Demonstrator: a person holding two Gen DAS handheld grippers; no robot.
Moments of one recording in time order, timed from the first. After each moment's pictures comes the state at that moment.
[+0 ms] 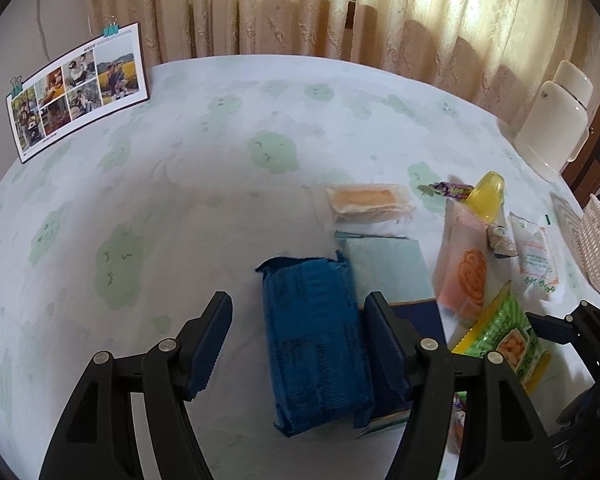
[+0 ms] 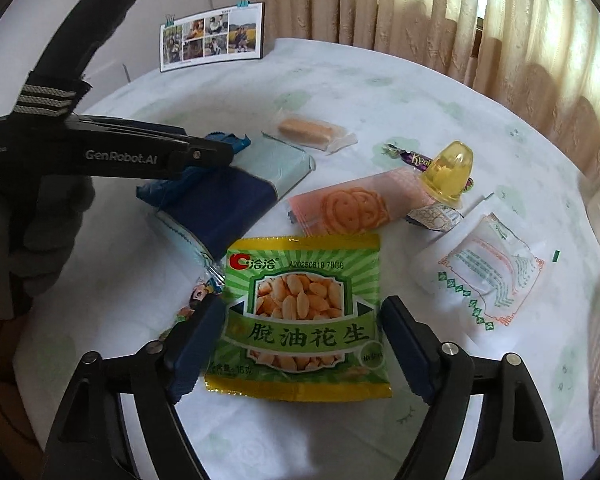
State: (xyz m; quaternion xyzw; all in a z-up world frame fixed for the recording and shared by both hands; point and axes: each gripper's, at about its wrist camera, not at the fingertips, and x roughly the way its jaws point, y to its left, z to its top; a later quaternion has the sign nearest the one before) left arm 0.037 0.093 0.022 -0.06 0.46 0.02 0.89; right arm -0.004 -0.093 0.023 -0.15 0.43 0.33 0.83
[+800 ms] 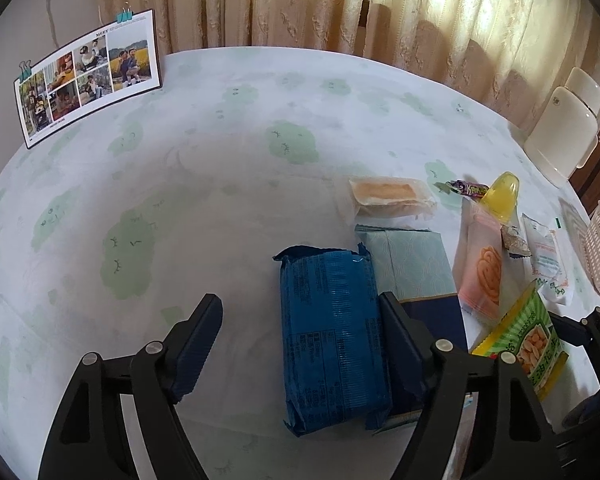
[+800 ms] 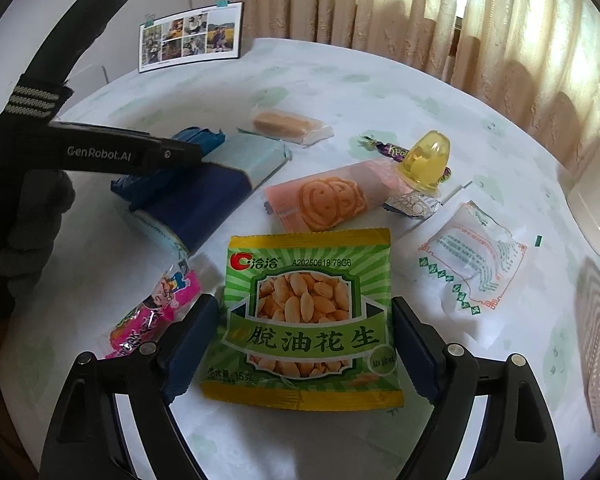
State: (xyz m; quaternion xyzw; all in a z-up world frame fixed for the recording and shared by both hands) left arm 0.035 0.104 0.014 -0.07 0.46 0.04 0.89; right arm -0.005 -0.098 0.017 -0.16 0.42 0.30 0.84
